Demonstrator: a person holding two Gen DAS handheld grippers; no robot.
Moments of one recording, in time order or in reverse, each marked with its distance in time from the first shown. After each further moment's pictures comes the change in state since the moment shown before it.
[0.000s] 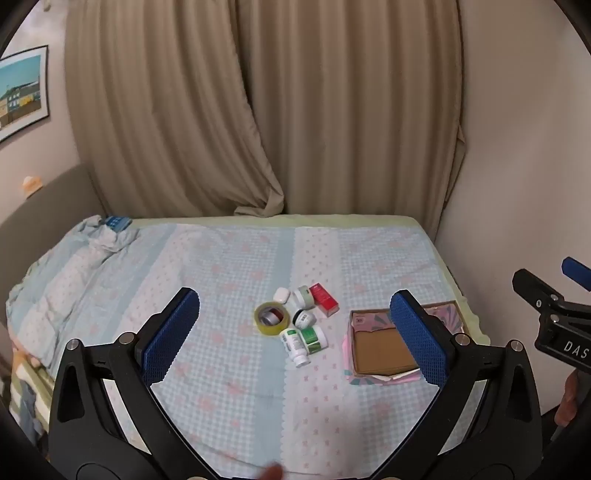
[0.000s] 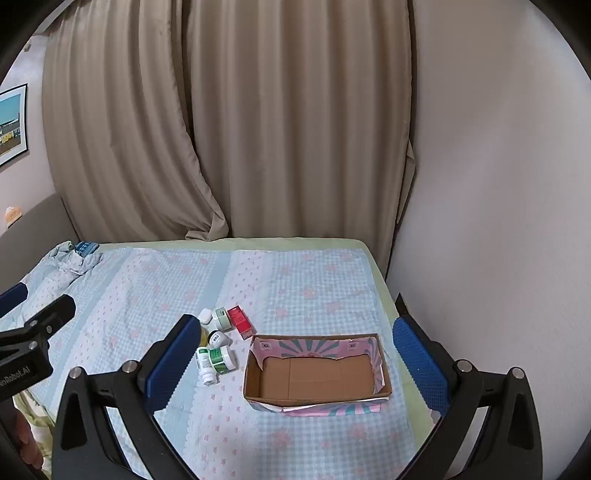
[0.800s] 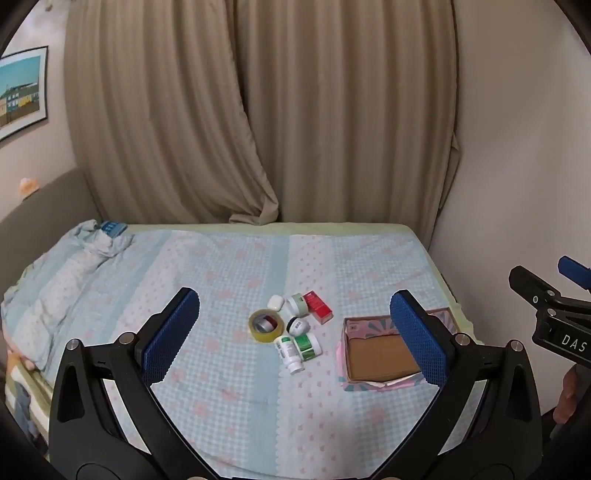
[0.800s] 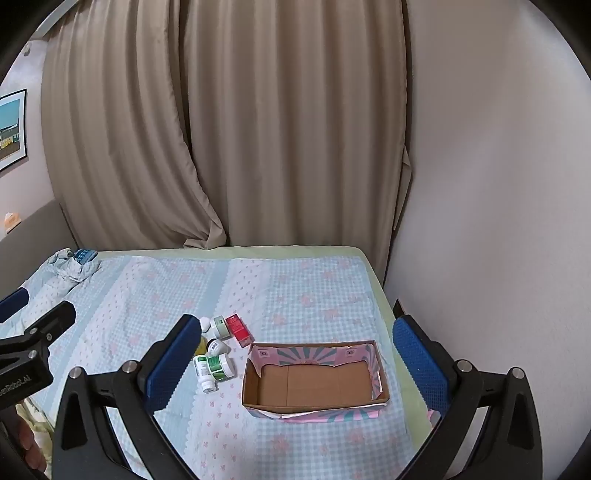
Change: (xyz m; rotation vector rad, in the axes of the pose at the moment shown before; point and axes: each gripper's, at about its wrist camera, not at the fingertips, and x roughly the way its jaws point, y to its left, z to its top) left arm -0.006 -0.001 0.001 0.008 -0.043 -0.012; right arm 0.001 -0.004 0.011 0.019 -0.004 0.004
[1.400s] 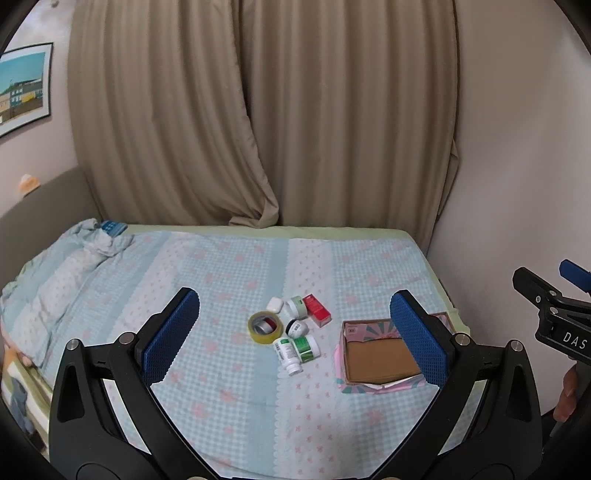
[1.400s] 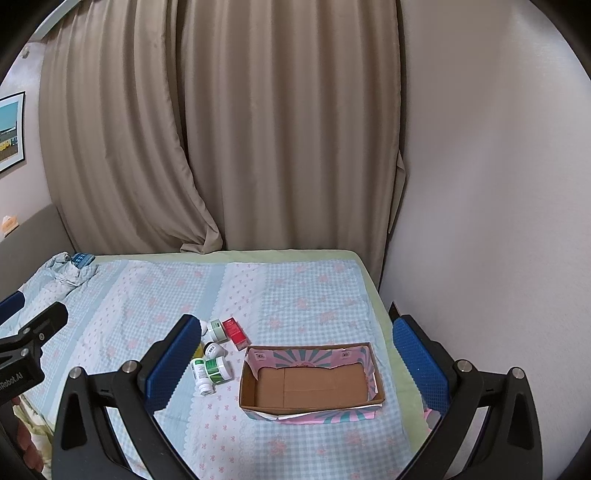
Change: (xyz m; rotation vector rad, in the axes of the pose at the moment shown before) left arm -0.001 0.000 -0.004 -0.017 -0.019 0.000; right arm -0.001 -0.005 0.009 0.009 -0.013 -0.011
